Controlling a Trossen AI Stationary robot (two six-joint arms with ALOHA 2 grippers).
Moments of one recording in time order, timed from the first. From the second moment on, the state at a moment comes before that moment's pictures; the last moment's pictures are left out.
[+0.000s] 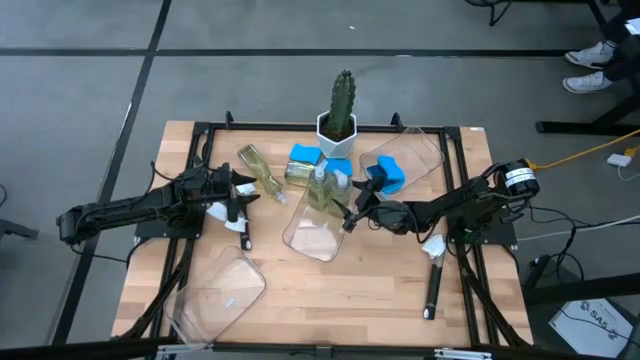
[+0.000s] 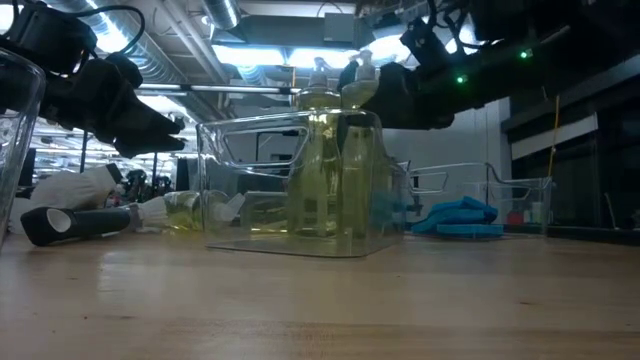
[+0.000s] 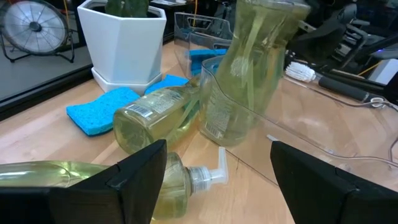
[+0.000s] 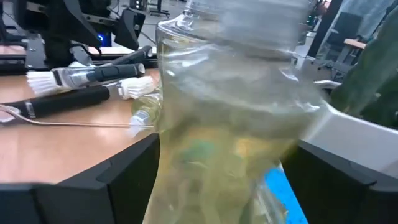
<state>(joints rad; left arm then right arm) 0.36 0.26 0.01 0.03 0.08 -0.18 0.17 1.60 0.60 0.82 0.78 -0.03</state>
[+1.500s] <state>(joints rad) 0.36 0.26 0.01 0.03 0.08 -0.18 0.51 1.49 0.79 0.31 0.84 0.20</state>
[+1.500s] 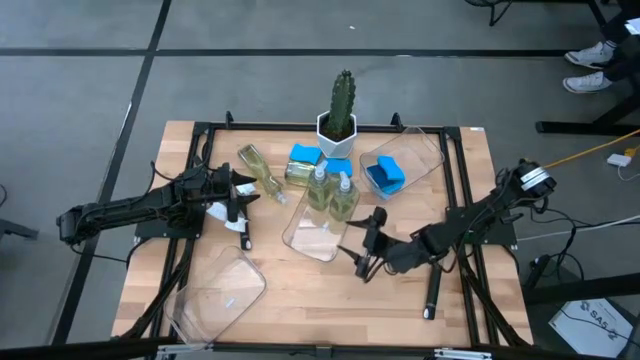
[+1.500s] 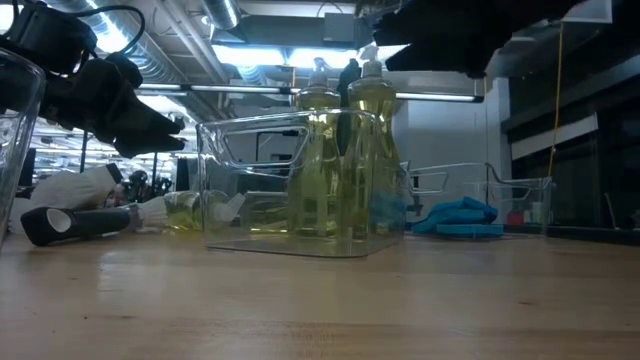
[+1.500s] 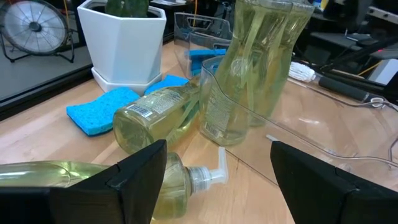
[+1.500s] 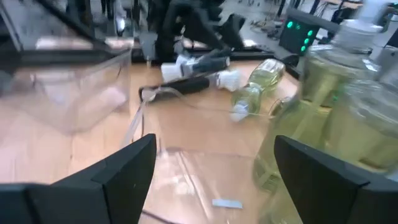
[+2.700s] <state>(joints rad) 0.36 0.26 0.01 0.03 0.08 -0.18 0.48 1.56 1.14 -0.61 0.72 0.52</state>
